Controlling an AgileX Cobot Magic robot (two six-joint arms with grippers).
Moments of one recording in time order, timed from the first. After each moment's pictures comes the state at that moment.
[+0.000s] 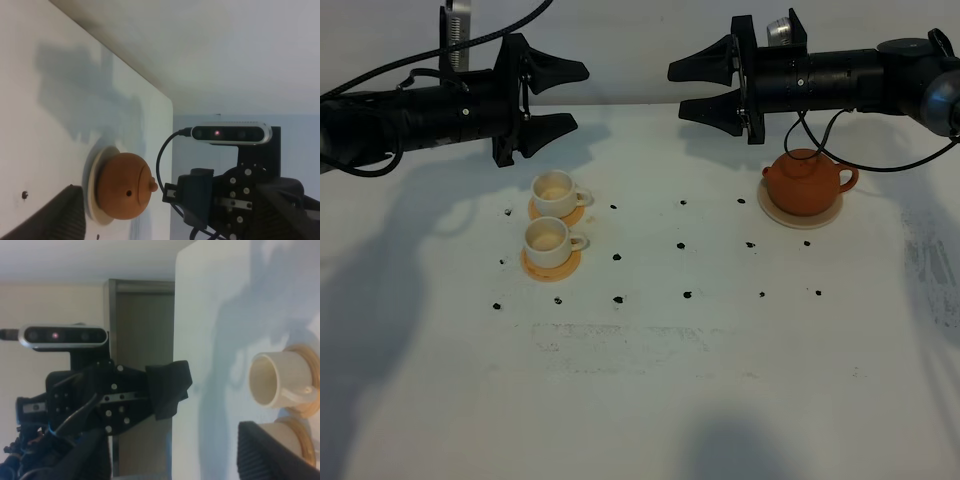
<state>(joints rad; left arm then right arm) -0.07 2.23 -1.51 -1.71 0.80 0.76 0.14 2.45 -1.99 1.50 1.21 -0.47</state>
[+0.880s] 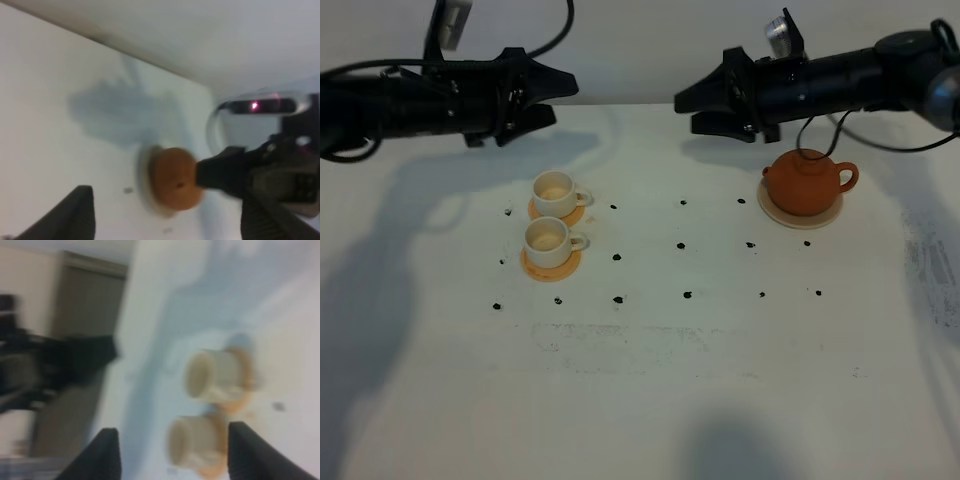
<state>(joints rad) -0.05 2.14 -1.51 -1.46 0.73 0.94 0.14 2.41 -1.99 1.24 1.13 -0.62</state>
